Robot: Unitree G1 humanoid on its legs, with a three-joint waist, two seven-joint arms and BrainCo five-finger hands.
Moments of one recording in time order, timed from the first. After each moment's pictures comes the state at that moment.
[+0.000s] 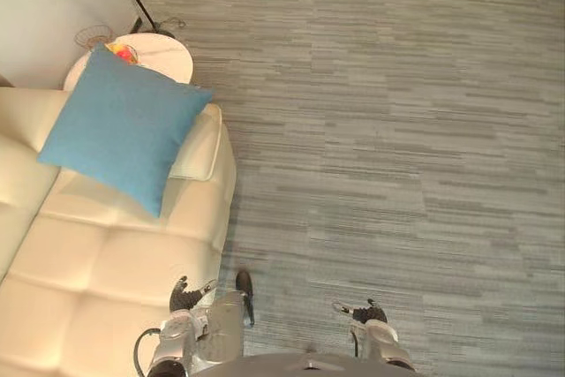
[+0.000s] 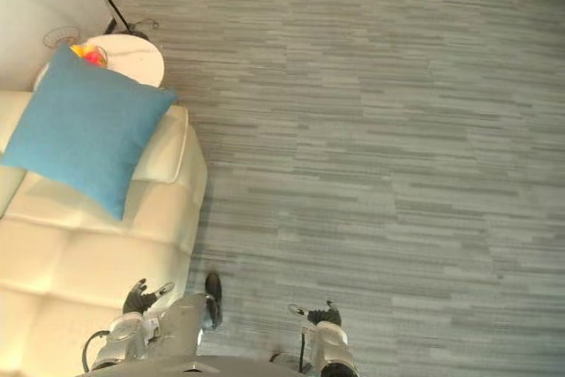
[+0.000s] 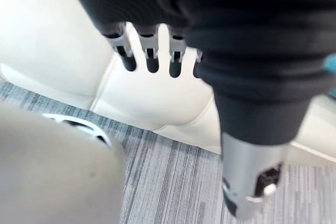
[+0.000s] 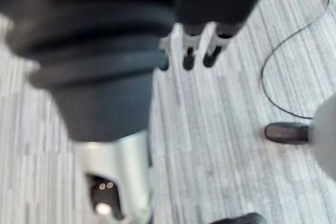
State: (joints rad) left arm 0.03 -0.03 0.24 0.89 0.02 -0.05 0.17; right arm -0.02 0.01 -0.32 0.96 -0.04 0.01 -0.23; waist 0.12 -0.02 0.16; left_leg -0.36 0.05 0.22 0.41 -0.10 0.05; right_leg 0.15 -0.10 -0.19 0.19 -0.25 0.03
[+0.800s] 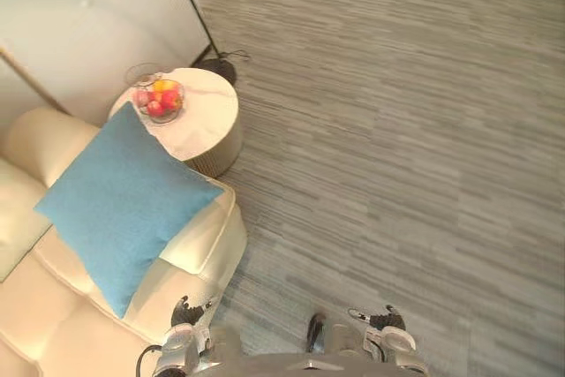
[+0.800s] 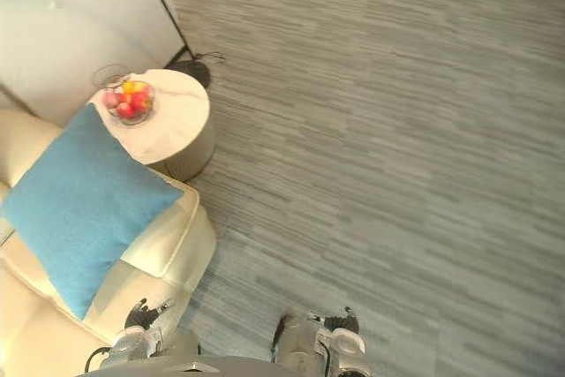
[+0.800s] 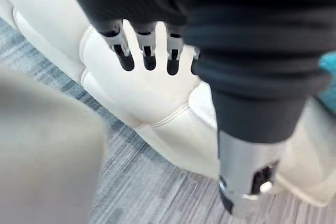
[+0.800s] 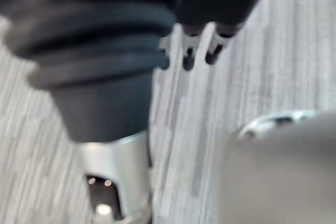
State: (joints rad) left arm 0.04 -0.04 0.29 0.95 0.02 -0.02 0.18; right arm 0.03 -0.03 -0.30 0.92 -0.04 0.00 -0.23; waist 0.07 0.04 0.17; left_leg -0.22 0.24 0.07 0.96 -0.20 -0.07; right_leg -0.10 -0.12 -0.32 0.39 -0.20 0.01
